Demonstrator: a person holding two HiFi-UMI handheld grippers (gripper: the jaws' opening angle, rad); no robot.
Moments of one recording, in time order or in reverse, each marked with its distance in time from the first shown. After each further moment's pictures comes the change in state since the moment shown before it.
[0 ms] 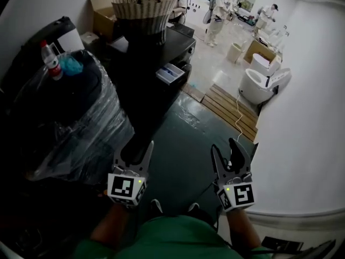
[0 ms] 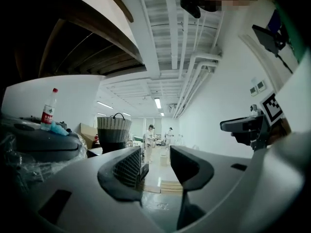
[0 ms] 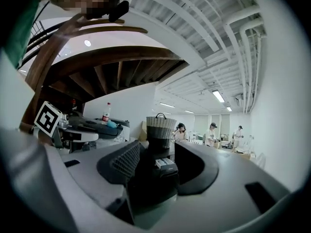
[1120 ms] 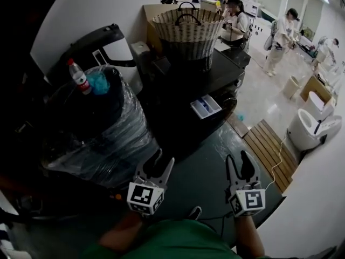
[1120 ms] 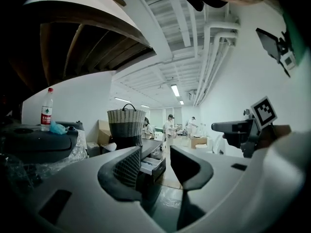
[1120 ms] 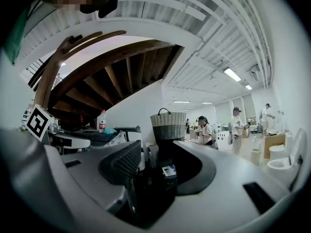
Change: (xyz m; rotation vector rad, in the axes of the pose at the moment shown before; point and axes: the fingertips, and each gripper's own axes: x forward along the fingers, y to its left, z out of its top) left arm 0.161 -0.004 -0.025 0.021 0.139 0.282; right arm 0.193 -0.144 -0.053 0.185 -0.014 0.272
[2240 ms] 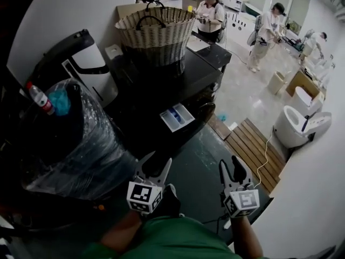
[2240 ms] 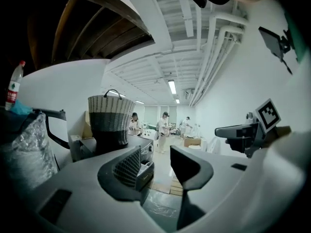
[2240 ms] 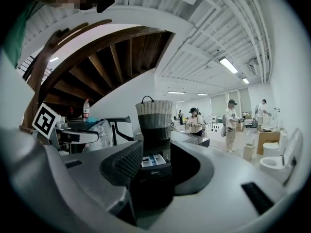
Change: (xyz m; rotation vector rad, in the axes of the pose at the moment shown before) left arm 0.173 -0.059 -0.018 -0.044 0.039 -0.079; right arm 0.054 -0.147 -0.034 0.026 0.096 -0.027
